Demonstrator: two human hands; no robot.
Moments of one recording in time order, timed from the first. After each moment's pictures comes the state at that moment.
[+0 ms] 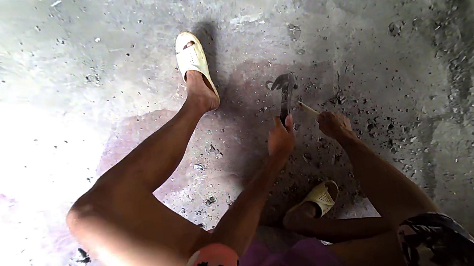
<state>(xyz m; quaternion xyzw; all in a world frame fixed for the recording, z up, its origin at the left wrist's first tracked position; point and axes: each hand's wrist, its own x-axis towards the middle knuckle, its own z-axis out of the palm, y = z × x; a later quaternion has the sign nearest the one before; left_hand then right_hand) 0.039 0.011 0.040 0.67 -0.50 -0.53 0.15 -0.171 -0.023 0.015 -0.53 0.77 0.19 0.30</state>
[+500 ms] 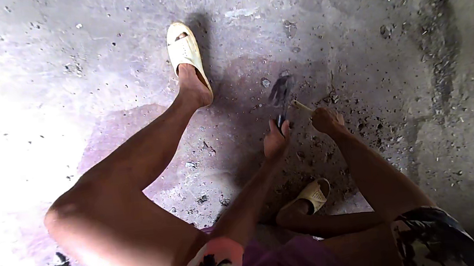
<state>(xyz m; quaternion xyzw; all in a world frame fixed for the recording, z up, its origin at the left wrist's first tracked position) 0.036 0.031 0.008 0.66 -0.53 -0.50 0.17 -0.160 -0.038 0.023 -0.52 0.77 0.24 0.29</state>
